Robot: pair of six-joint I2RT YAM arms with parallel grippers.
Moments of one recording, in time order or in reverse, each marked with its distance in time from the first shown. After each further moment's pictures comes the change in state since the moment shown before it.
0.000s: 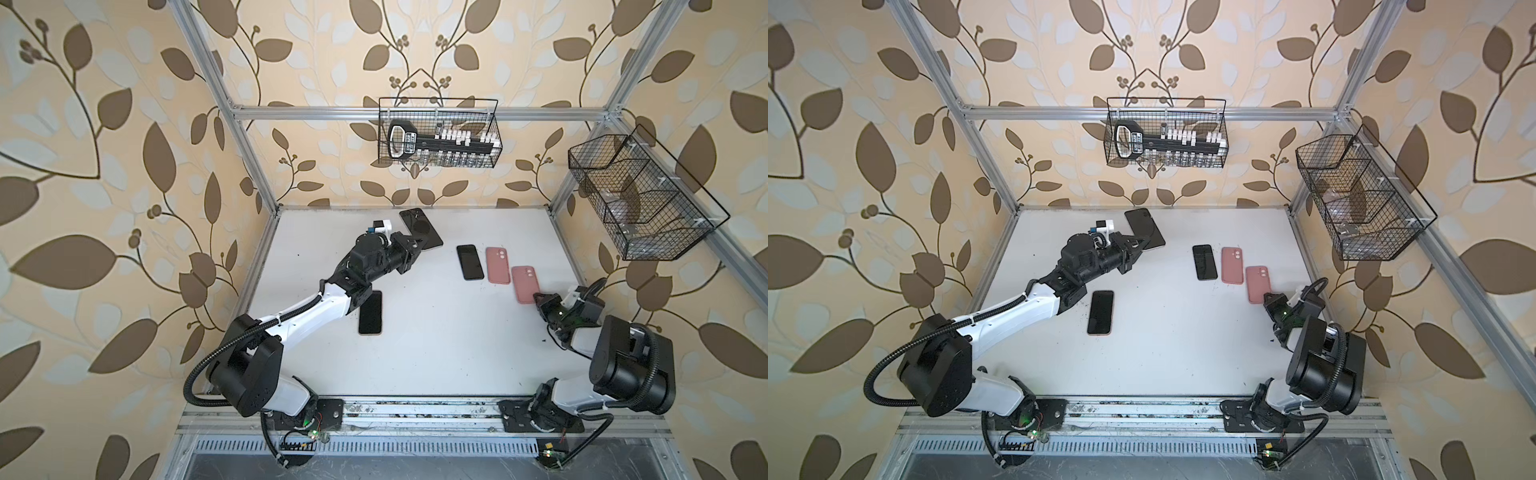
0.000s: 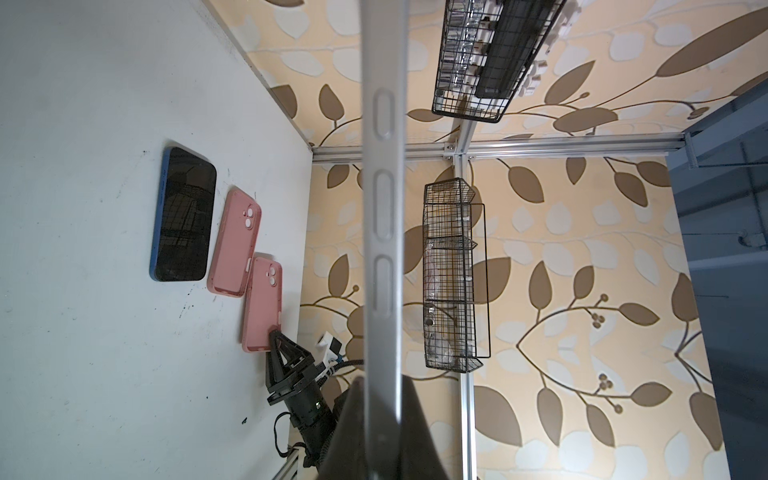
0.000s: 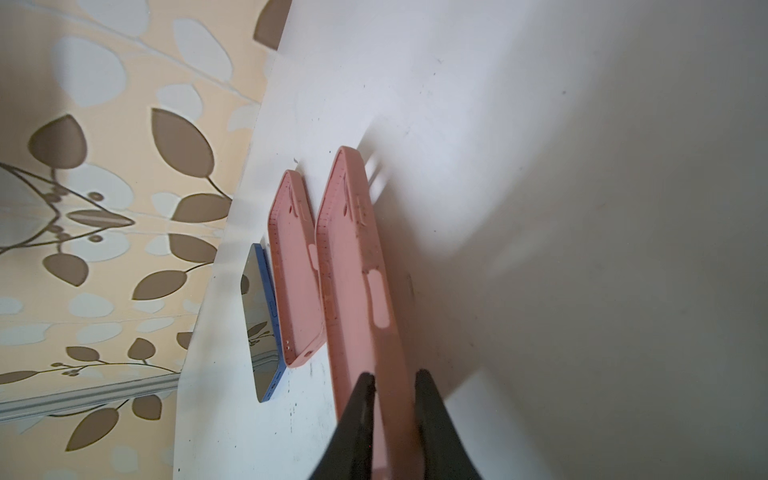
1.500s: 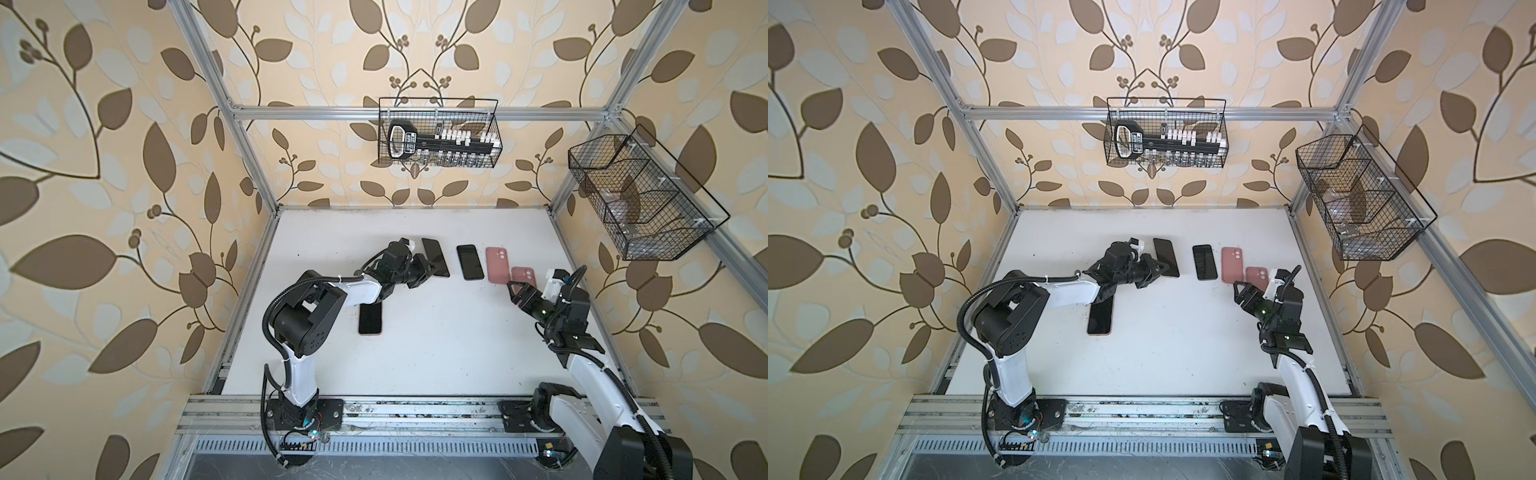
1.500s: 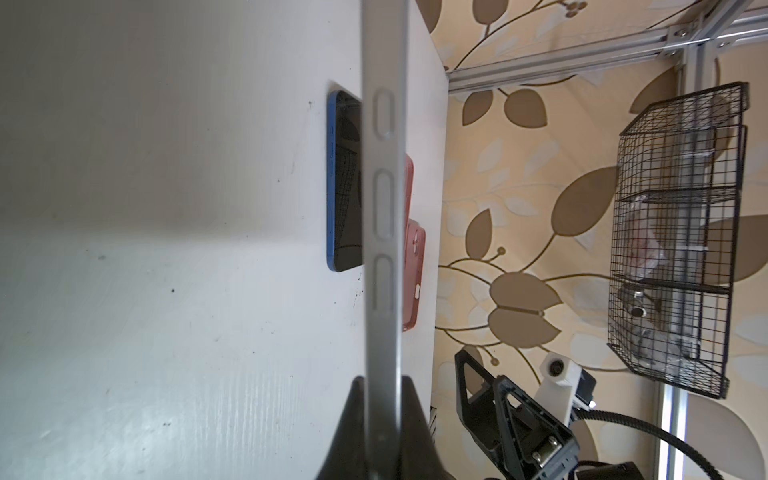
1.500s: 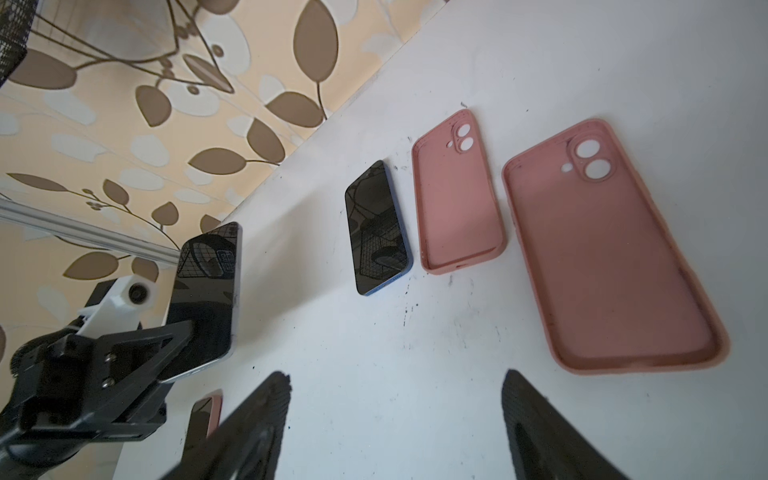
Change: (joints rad) left arm -0.031 0.475 0.131 -0.017 0.128 0.281; right arm 0.349 -0.607 0.018 -0.480 0.146 -0.150
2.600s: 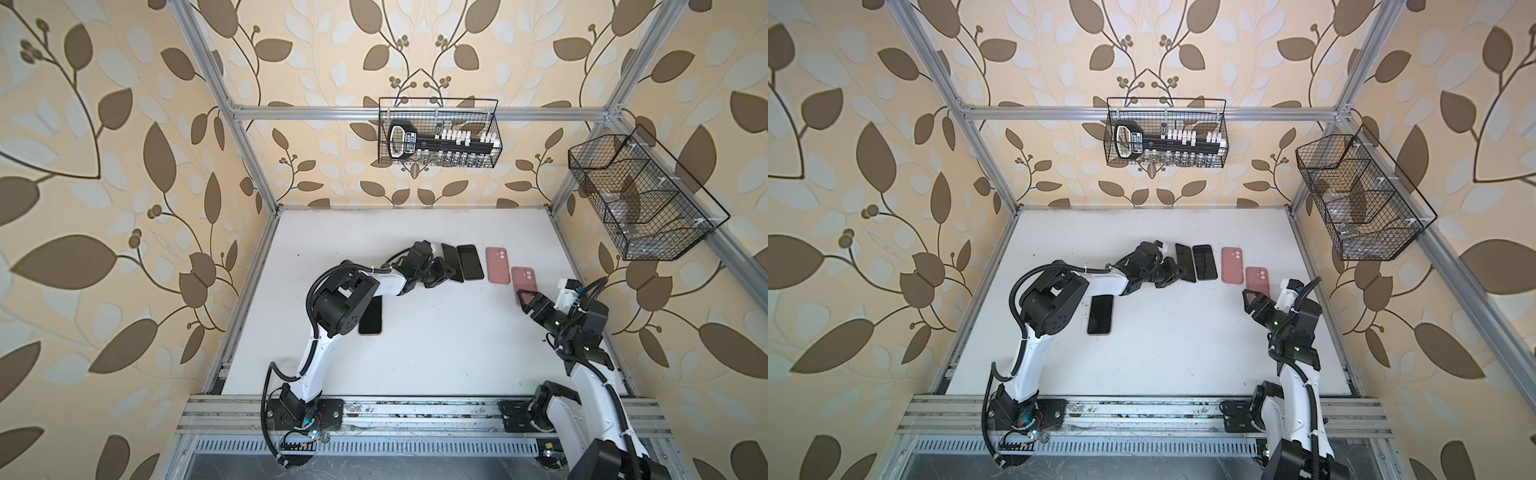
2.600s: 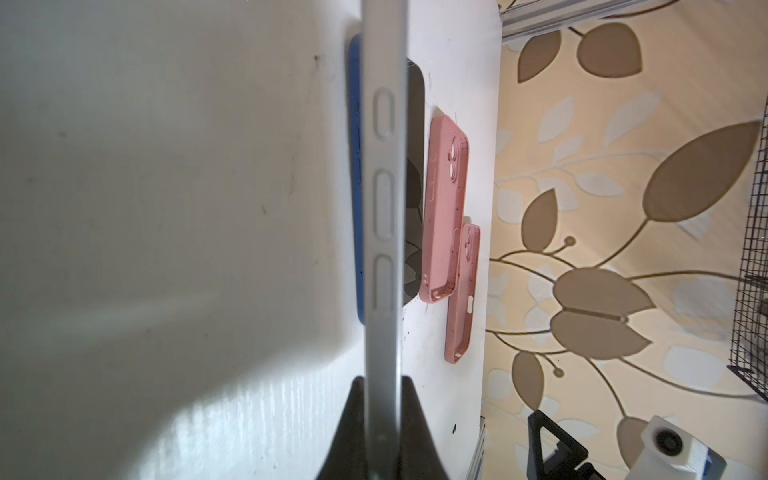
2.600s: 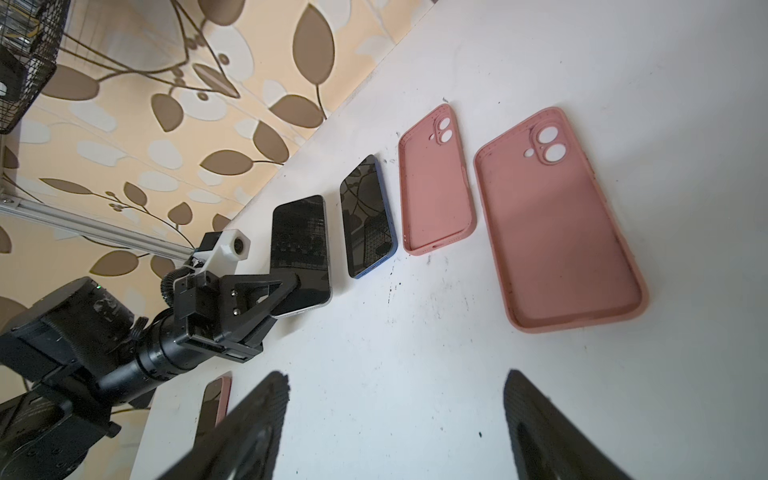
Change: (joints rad) left arm -0.055 0.304 0.301 -0.097 -0.004 0.082; right arm -0.227 -0.108 -0.044 -0.101 -0.214 -0.081
